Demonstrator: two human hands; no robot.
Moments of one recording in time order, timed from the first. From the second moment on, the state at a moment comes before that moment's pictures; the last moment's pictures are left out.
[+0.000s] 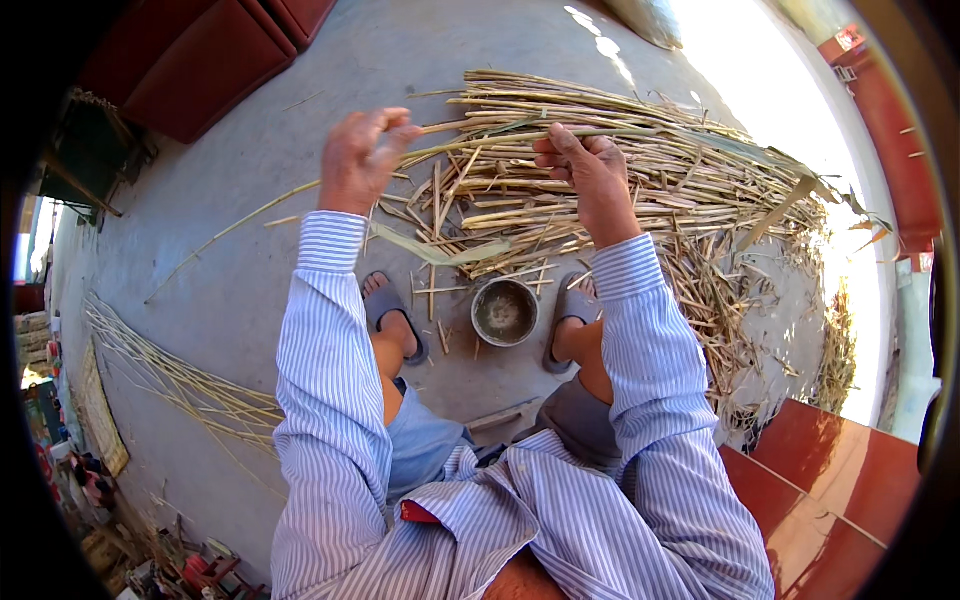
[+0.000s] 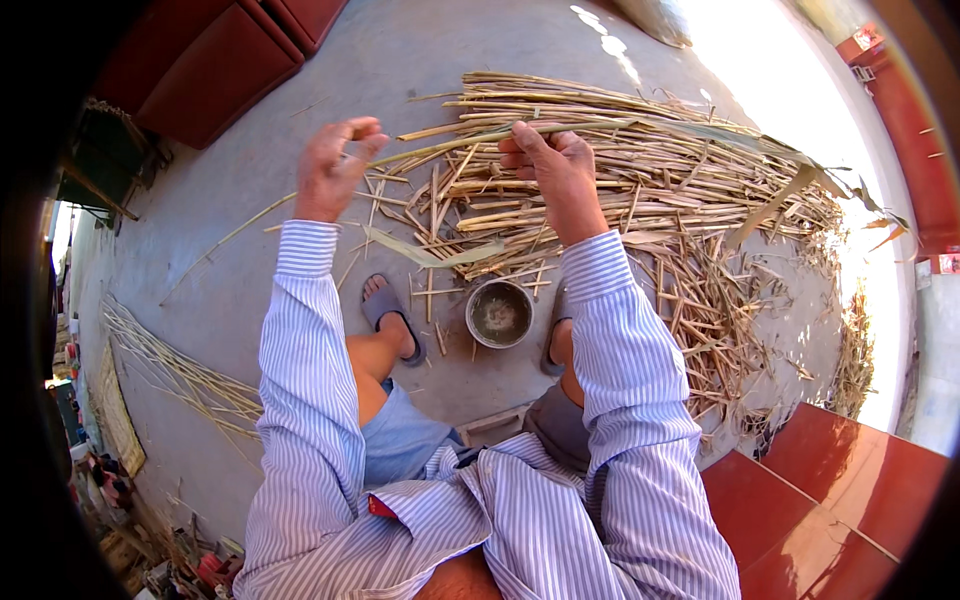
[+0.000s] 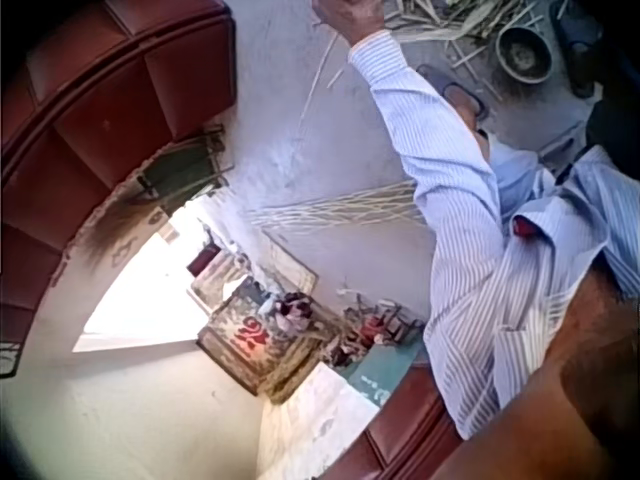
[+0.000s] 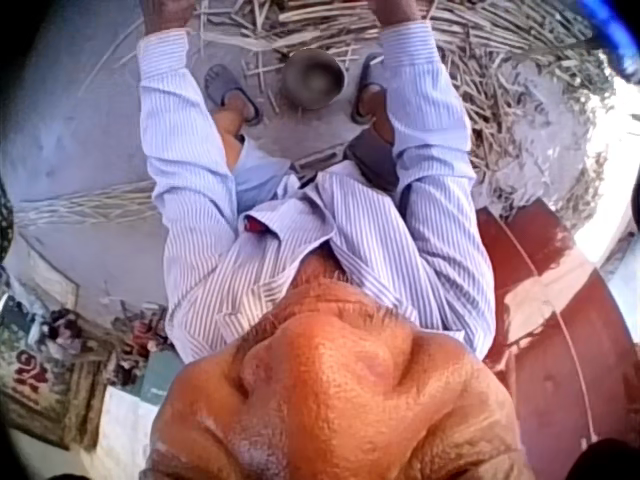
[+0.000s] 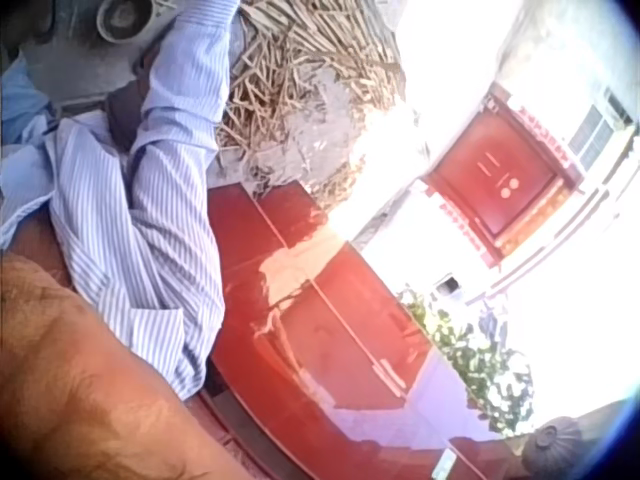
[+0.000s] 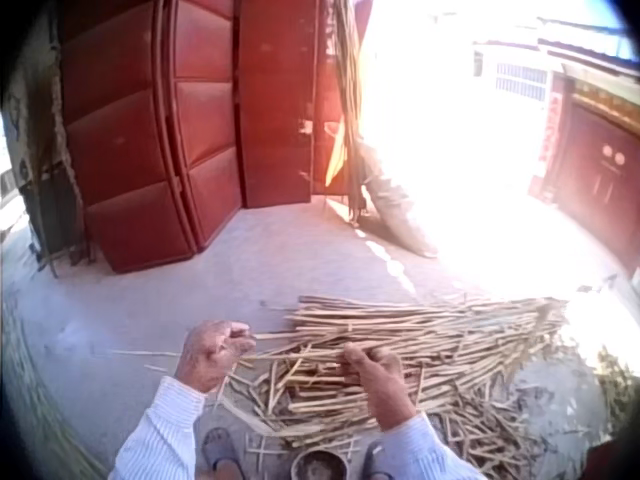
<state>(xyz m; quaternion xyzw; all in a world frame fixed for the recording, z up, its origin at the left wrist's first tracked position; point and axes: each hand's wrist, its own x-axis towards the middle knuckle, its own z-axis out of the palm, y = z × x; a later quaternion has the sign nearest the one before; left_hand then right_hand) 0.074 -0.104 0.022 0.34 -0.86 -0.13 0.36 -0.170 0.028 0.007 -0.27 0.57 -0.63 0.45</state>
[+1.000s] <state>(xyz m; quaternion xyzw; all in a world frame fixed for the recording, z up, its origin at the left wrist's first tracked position) 0.013 -0.061 0.015 0.28 -0.83 -0.25 0.42 -0.151 0.033 0.003 -0.21 0.46 -0.70 0.50</state>
